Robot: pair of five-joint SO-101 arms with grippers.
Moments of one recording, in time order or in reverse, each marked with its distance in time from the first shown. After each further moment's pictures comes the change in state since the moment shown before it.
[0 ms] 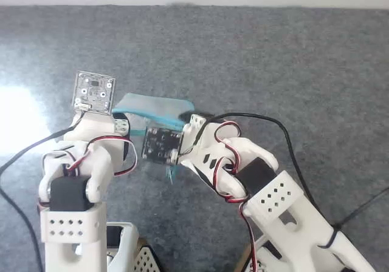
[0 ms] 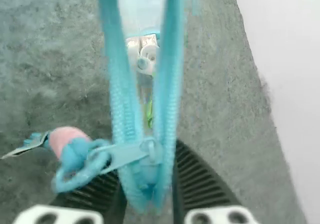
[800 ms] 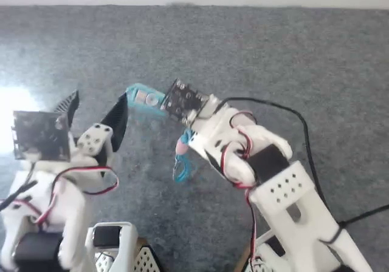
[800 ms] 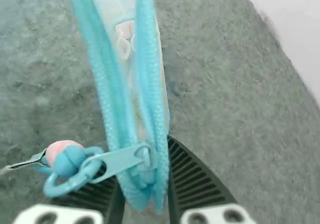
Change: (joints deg) left arm -1.5 -9.4 -18.5 6.0 2.1; right arm 7.0 4.2 -12.1 13.1 -14.5
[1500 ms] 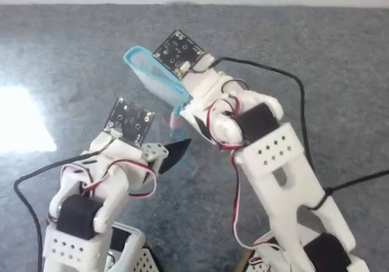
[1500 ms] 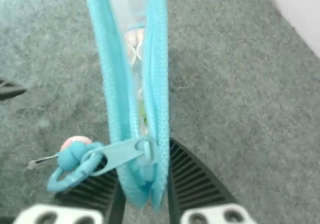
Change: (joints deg) left arm 18.1 0.0 23.4 -5.6 -4.9; right arm 0.8 16.4 -25.0 13.1 -8.5
